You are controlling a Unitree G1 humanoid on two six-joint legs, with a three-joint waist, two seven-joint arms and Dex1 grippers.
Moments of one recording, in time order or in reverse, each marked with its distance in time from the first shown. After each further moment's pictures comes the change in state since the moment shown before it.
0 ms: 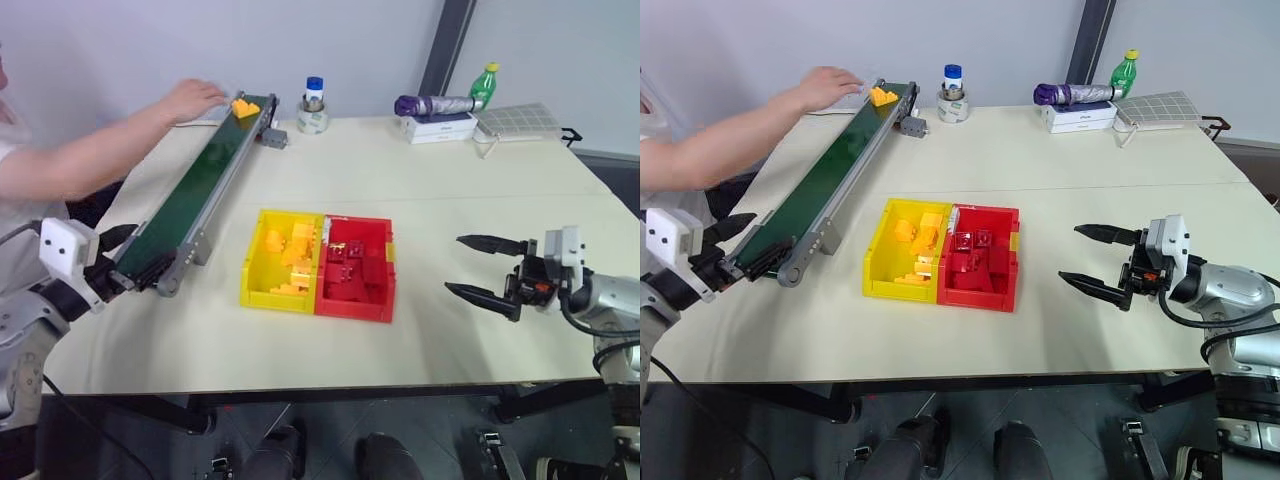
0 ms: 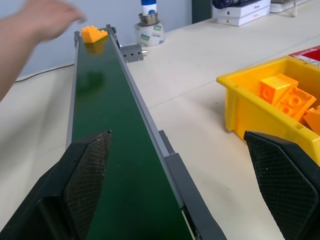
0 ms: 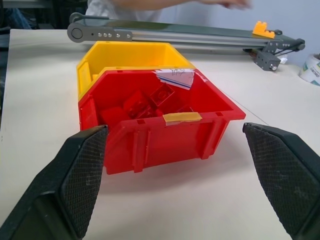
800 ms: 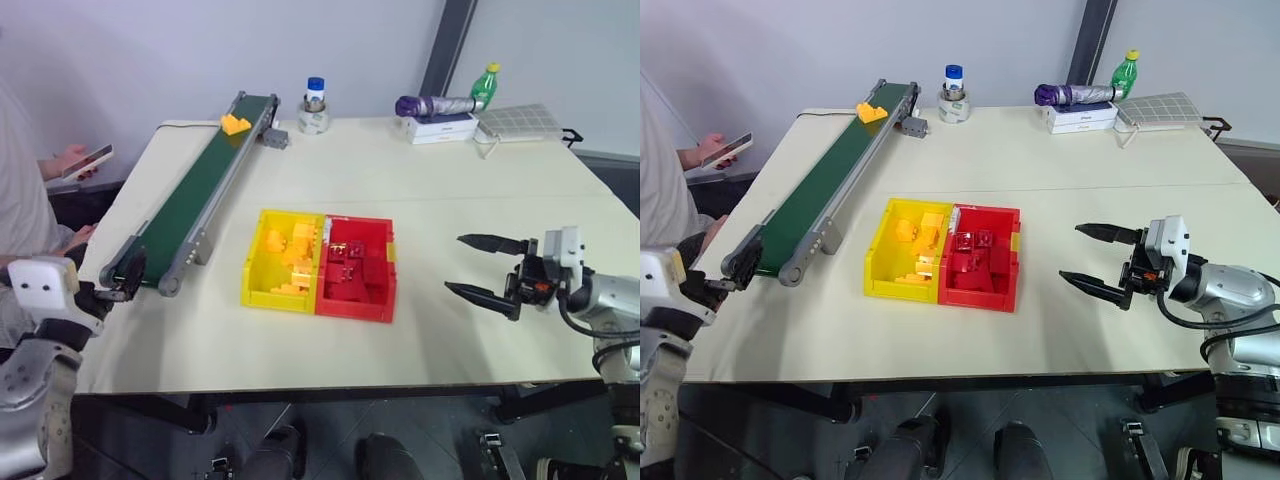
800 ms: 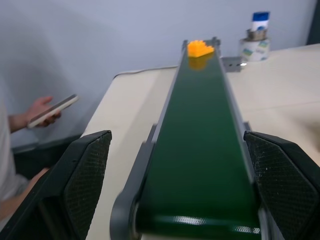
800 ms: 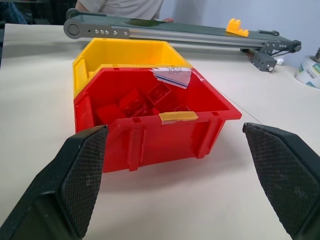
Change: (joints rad) left arm 0.188 -0.304 0.081 -0.202 0.129 -0.103 0.419; right arm -0.011 0.000 0.002 0.018 -0.012 -0.028 0.002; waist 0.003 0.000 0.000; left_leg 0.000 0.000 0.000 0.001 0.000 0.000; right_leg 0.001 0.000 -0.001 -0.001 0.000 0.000
